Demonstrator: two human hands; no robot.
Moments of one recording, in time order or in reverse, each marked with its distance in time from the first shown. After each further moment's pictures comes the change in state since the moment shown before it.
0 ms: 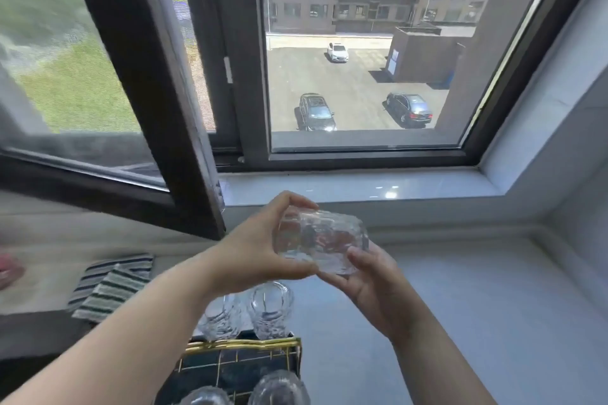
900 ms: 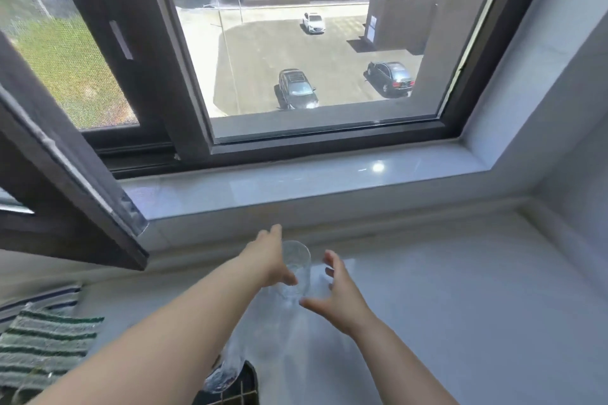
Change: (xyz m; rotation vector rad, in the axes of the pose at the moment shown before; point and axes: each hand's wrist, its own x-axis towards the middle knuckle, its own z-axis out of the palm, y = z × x) left_hand 0.157 -0.105 0.072 0.681 -0.067 -0.576; right_hand 0.041 0.092 -0.134 -0.857 0.415 0.261
